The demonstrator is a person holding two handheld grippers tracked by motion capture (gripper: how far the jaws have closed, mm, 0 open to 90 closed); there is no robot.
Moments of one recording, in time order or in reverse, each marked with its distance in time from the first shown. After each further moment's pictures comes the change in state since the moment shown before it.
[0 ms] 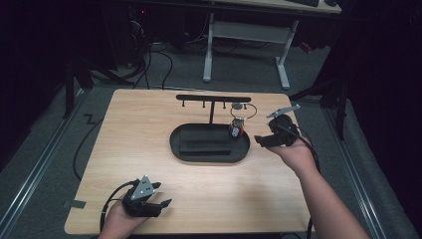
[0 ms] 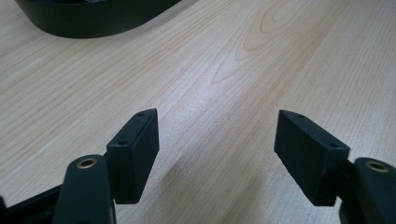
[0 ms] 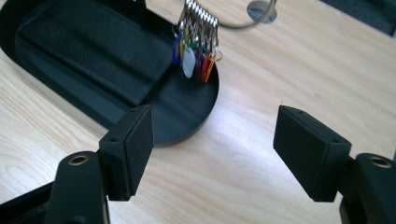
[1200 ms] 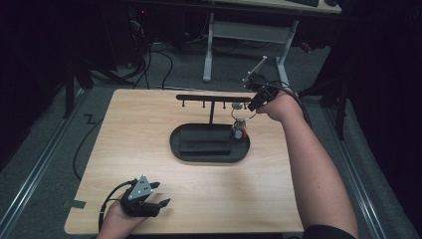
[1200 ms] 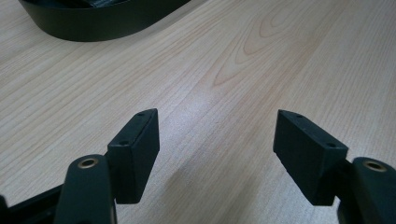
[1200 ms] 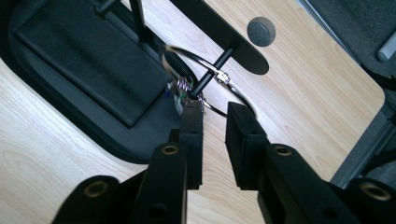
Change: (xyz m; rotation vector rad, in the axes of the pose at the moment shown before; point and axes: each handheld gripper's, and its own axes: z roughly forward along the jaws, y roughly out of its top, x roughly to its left) left arm 0.002 0.000 -0.005 -0.013 -0.006 0.000; right arm -0.003 0.137 0.004 0.293 0.002 -0.154
